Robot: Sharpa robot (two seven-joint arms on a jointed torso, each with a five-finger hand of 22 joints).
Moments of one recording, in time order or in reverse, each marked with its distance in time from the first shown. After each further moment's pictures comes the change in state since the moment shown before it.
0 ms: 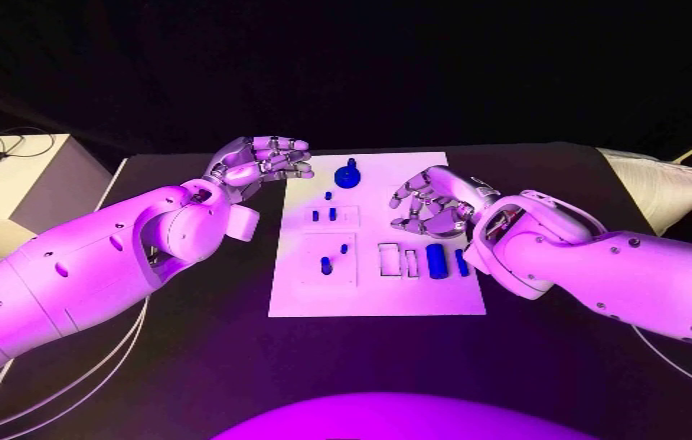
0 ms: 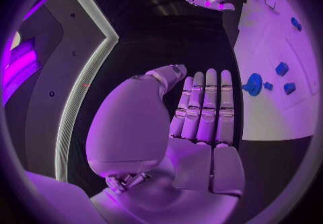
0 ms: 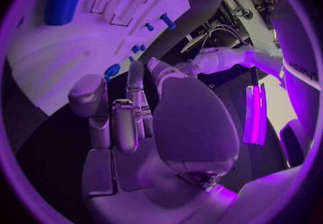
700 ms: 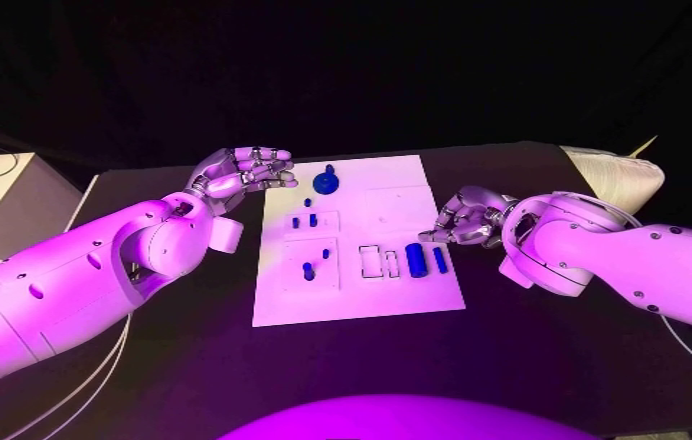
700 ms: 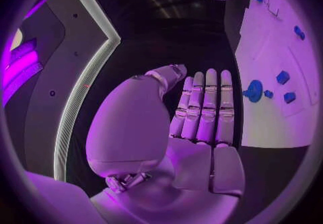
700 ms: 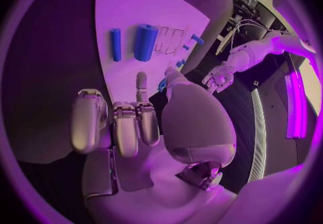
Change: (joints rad) left arm -0.016 -0.004 0.000 -0.001 0.002 0.009 0.002; left_hand 0.000 0.000 0.000 0.000 0.000 0.000 0.000 0.000 0.000 0.000 0.000 0.000 0.000 0.000 0.000 -0.006 0.002 0.000 0.000 0.000 -0.004 -0.004; right arm 0.020 -0.144 -0.008 0.066 0.123 0.205 -0.360; right_hand -0.234 0.109 -0.274 0.020 0.056 0.031 -0.057 0.183 0.179 0.130 -0.044 1.018 0.956 -0.002 -0.029 0.128 0.000 -0.068 0.000 -0.026 0.381 0.153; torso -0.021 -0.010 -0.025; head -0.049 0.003
